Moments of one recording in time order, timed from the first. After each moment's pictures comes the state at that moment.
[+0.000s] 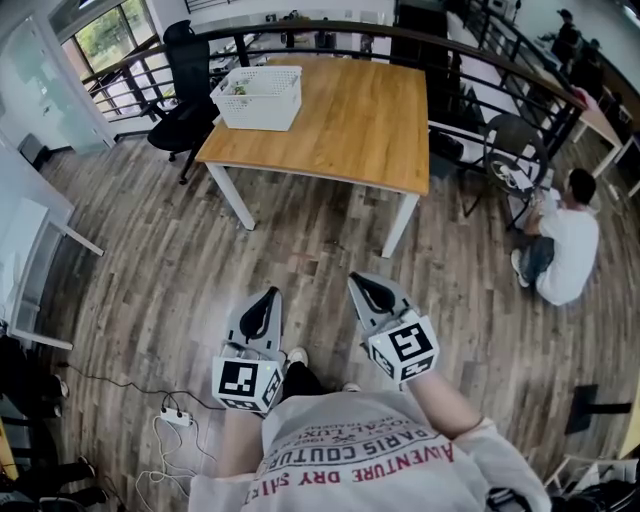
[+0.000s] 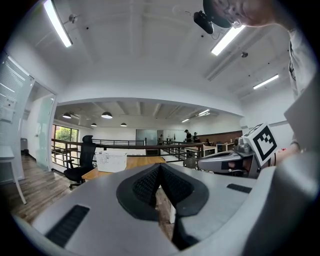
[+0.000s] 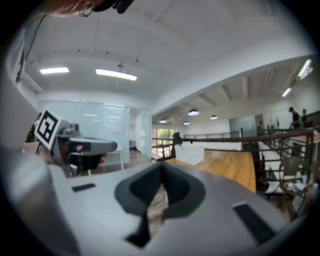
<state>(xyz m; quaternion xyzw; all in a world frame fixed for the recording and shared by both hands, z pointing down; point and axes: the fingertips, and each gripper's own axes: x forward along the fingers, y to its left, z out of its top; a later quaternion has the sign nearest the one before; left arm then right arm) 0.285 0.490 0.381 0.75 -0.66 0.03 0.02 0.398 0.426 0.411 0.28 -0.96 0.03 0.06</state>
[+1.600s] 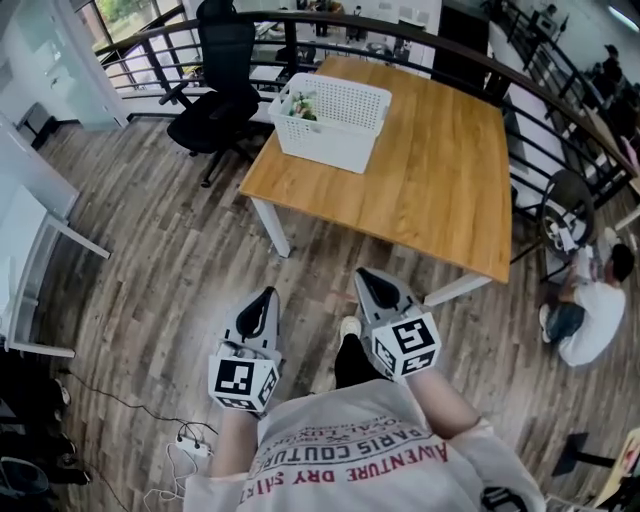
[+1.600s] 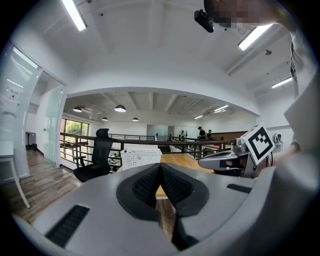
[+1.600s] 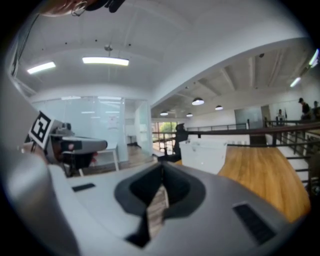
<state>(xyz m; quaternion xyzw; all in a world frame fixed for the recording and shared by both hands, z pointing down) -0.070 0.266 0.413 0.71 -0.70 0.03 0.06 0.053 0.174 0.447 0.26 -0.96 0.06 0.10</state>
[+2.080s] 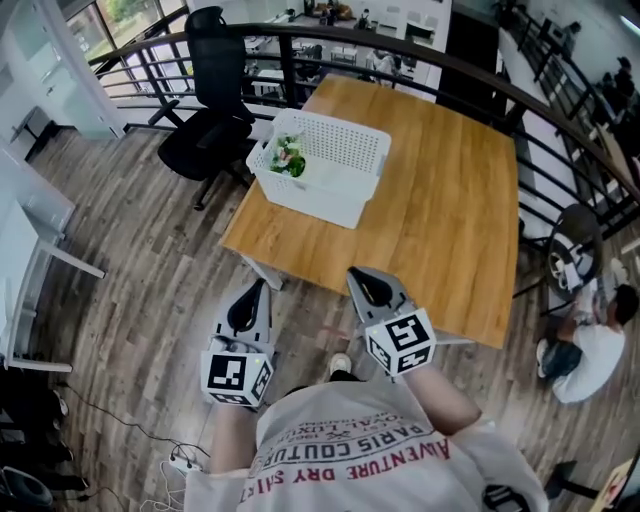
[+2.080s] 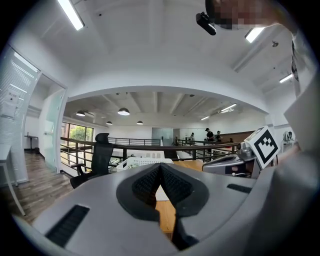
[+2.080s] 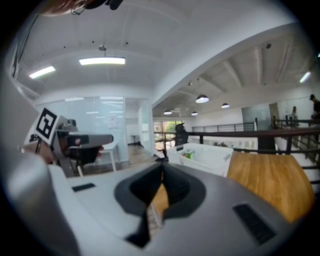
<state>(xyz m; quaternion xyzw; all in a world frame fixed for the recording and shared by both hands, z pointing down) -0.121 0.058 0.383 0.69 -0.72 0.03 0.04 0.000 -0.028 0.432 0.22 -0.97 0.06 0.10</state>
